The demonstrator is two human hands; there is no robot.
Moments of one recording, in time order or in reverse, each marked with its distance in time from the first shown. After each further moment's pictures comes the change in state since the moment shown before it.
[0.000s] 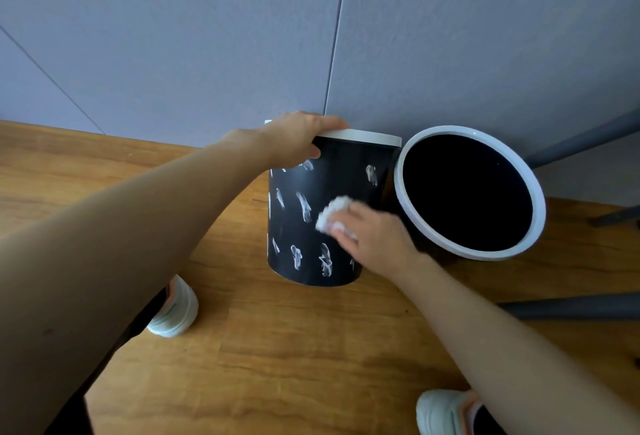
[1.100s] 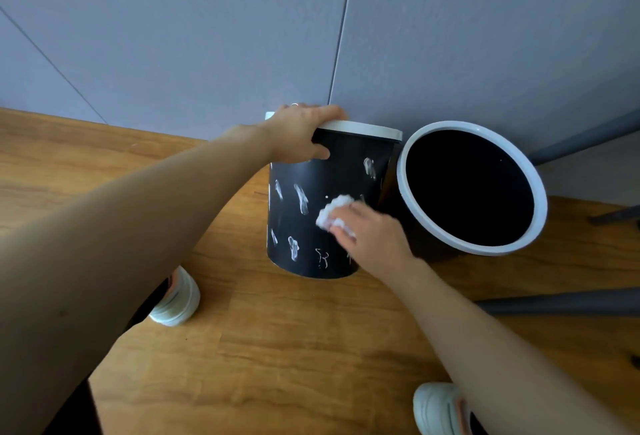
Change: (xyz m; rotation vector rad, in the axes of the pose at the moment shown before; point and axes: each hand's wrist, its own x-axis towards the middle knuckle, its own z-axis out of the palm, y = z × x) left_hand -0.010 0.001 0.002 -0.007 0.093 0.042; right_hand -0.008 -0.012 0.010 0.071 -0.025 0.130
